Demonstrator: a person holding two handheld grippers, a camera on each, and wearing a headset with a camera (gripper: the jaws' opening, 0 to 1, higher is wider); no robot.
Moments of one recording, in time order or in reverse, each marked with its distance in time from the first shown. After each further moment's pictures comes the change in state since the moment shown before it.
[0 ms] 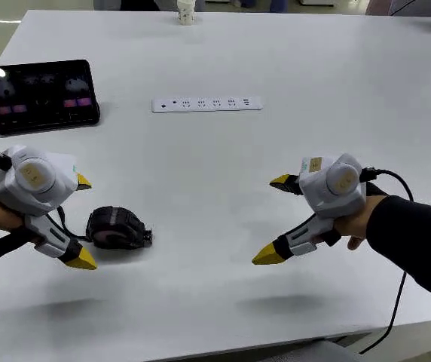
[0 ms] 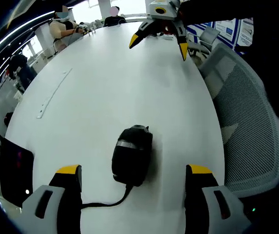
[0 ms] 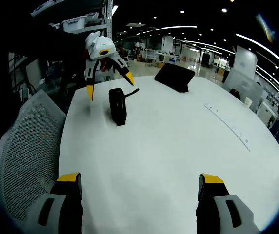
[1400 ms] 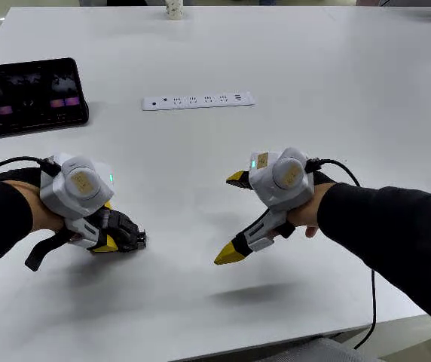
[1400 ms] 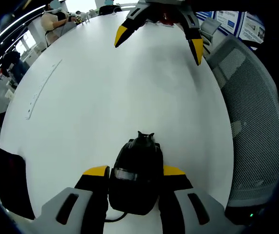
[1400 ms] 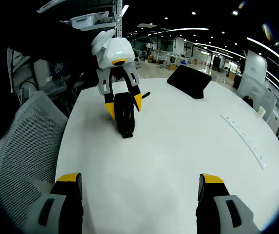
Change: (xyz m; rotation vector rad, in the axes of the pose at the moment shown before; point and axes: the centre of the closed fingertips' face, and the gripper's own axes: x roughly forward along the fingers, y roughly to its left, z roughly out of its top) left arm 0.041 0.001 0.007 -0.003 0.110 -0.032; right arm 0.048 0.011 0.033 -0.051 -0.012 0.083
